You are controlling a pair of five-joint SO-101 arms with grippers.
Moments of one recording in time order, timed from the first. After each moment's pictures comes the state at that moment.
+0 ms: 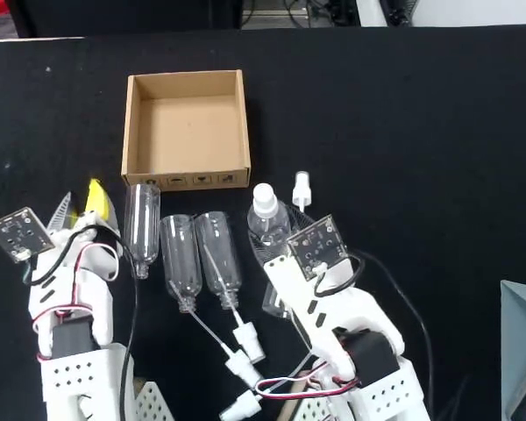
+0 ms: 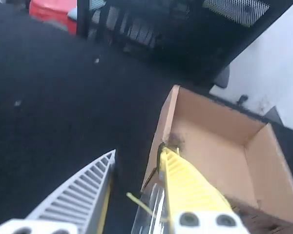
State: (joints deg) left arm -16.7 -92.5 92.8 21.2 16.9; right arm -24.8 -102.6 88.6 47.3 7.7
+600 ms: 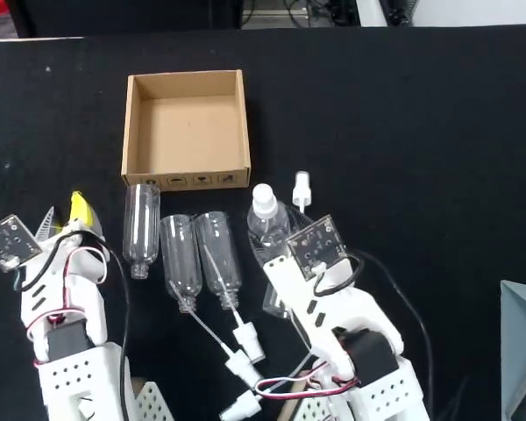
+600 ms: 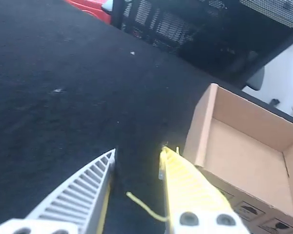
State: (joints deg) left arm -23.3 -92.5 96.5 21.2 16.5; right arm -24.8 -102.6 89.3 47.3 7.7
